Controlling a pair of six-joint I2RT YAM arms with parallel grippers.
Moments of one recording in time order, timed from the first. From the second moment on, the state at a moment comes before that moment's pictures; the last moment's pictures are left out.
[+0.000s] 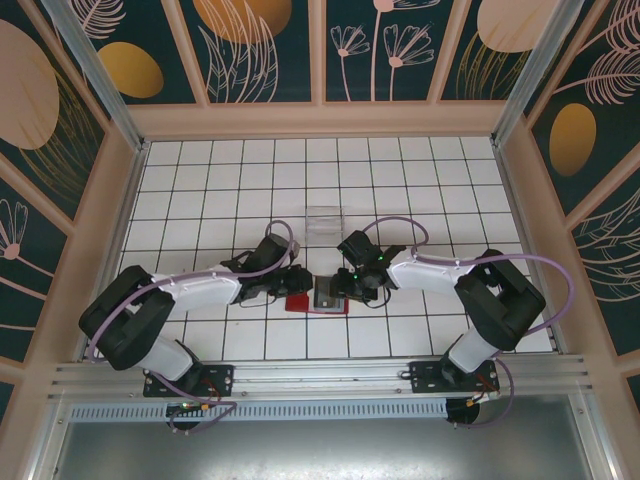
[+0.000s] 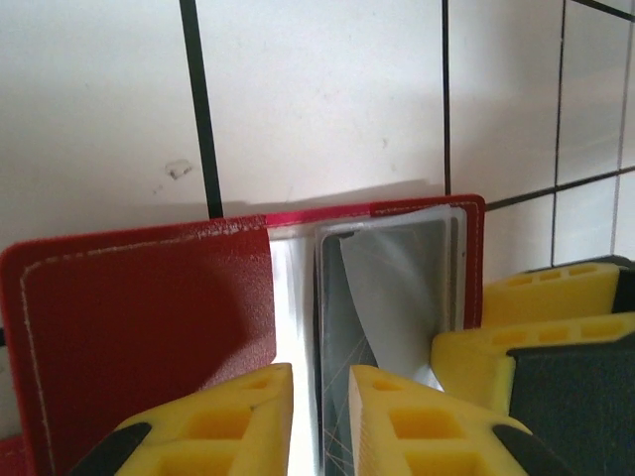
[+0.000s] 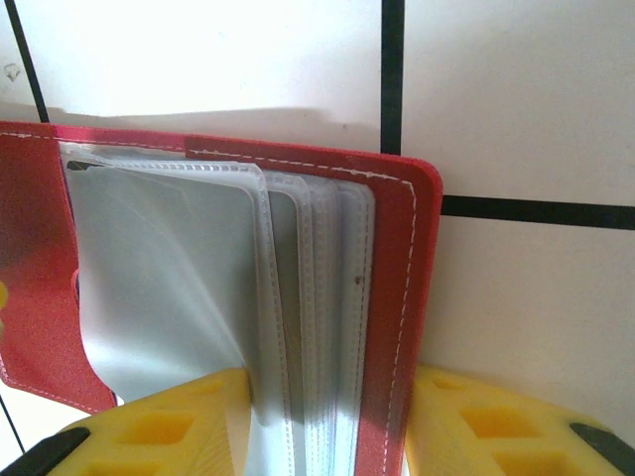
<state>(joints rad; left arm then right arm) -0.74 1.50 0.62 0.00 0.31 -0.88 0.81 1.59 0.79 -0.40 -0.23 0.84</state>
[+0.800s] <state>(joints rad) -0.69 1.58 0.50 0.27 0.54 -0.90 0.81 1.59 0.79 -0.40 -0.24 0.84</state>
